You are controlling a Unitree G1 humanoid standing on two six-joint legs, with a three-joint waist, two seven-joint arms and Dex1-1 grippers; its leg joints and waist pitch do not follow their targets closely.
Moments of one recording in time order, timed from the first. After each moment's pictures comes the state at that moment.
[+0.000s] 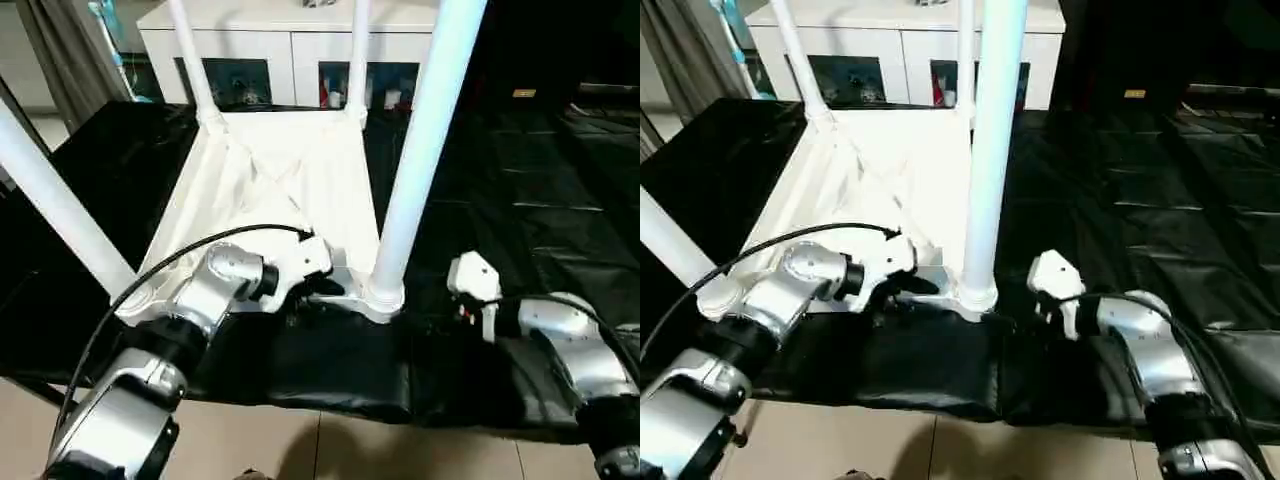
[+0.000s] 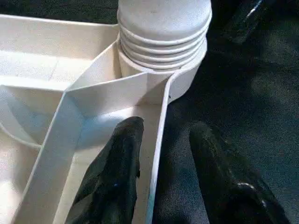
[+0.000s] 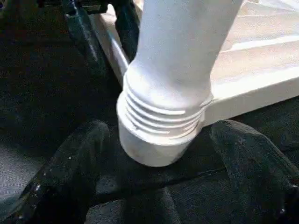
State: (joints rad) left arm -0.73 0.28 -0.36 0.75 0.03 0.06 -1.17; right arm -0.35 -0.49 0.12 0.46 0.11 -0.13 1.11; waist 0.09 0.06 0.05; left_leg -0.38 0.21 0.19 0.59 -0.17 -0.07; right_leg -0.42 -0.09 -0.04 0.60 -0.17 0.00
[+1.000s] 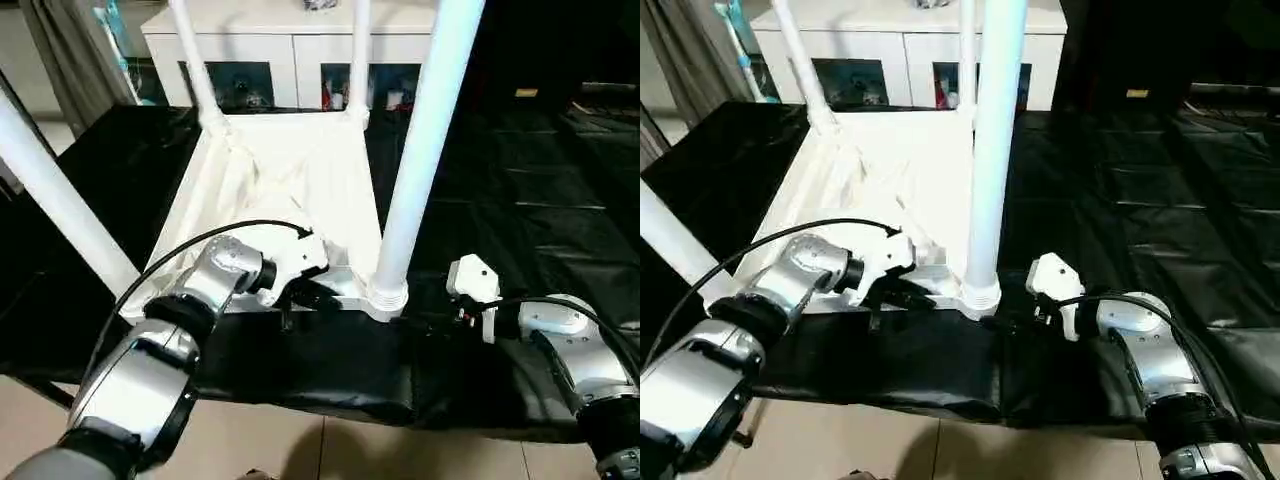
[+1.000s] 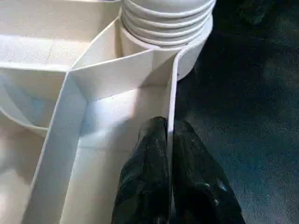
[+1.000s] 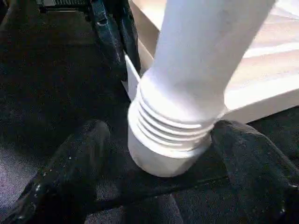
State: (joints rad) left arm -0.87 0.23 -0.34 1.09 0.10 -0.13 -1.22; right arm -0.34 -0.49 0.12 0.44 0.11 -0.13 1.10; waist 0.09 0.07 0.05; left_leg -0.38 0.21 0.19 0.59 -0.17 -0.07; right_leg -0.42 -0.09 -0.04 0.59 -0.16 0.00
